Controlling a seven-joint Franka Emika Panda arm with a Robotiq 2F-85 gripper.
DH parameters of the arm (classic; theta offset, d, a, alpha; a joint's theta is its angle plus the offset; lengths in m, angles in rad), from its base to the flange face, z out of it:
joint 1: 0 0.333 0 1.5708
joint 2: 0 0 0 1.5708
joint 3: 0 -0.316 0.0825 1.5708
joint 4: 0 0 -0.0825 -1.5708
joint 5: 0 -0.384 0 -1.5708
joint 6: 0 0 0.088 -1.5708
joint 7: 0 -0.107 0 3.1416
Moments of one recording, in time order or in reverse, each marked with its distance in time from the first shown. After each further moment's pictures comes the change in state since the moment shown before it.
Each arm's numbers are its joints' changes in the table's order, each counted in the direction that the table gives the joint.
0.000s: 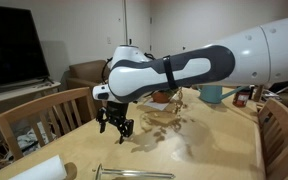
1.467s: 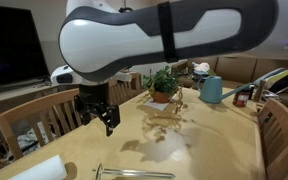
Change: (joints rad) arm 0.147 0.116 0.036 -0.056 0.180 -0.232 -0.218
